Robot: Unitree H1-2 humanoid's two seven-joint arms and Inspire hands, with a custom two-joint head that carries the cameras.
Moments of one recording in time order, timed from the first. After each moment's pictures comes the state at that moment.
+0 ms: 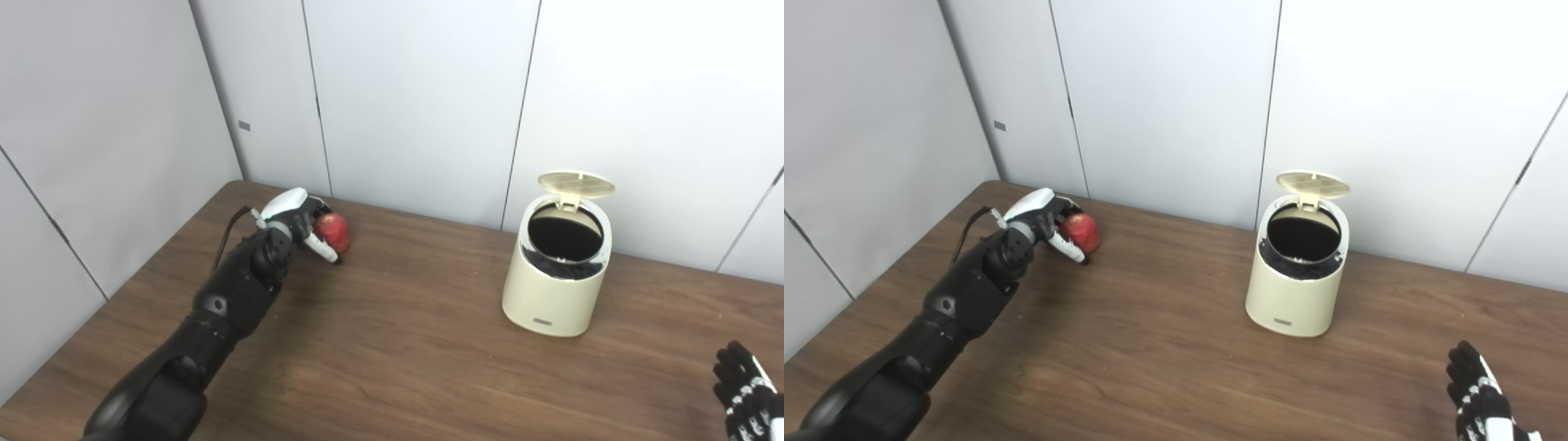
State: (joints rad) left arm -0.61 0.57 -0.17 0.48 0.50 0.41 -0.17; right arm 0.07 -0.14 -0.08 -0.28 0.14 0.09 0.11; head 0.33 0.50
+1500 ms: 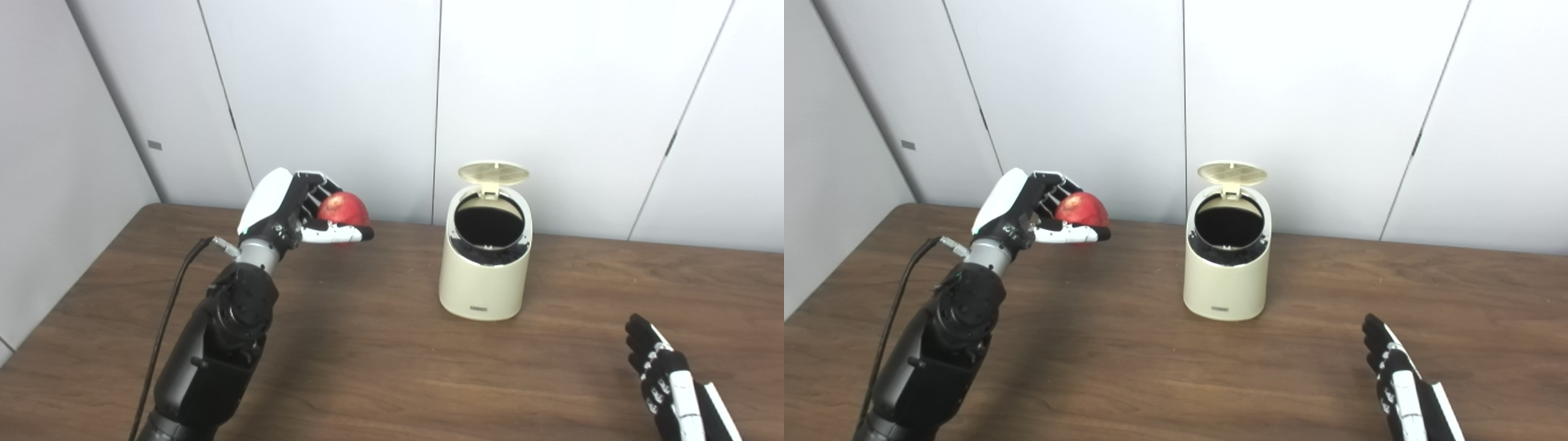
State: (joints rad) left arm -0.46 0.37 -0.10 -0.20 0.55 0.45 -0.12; right arm 0.08 -0.13 -0.05 -0.22 0.12 0.07 0.12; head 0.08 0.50
